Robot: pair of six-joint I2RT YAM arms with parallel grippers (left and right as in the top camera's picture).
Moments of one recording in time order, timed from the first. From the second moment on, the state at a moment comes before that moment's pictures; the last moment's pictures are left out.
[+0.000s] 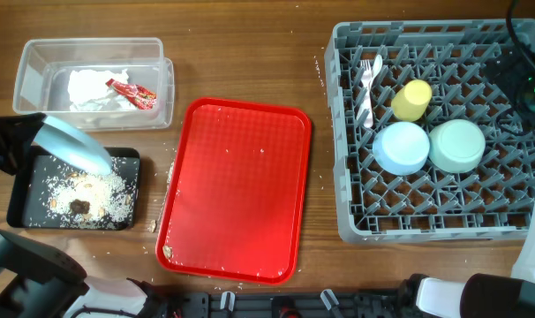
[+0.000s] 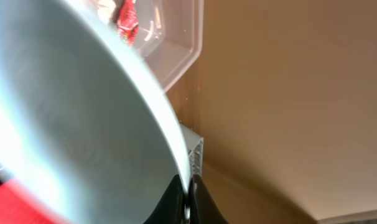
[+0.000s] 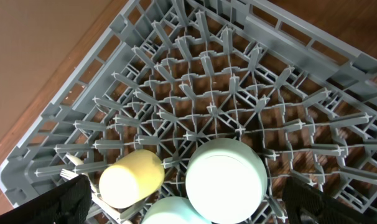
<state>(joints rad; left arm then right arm) 0.88 1.72 1.57 -1.29 1.03 -0.43 -0.33 1.50 1.63 -1.07 0.14 0.54</state>
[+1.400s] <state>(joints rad) 0.69 1.60 1.57 -1.62 1.00 -0.28 -0.33 1.50 1.63 -1.07 0.14 0.54</state>
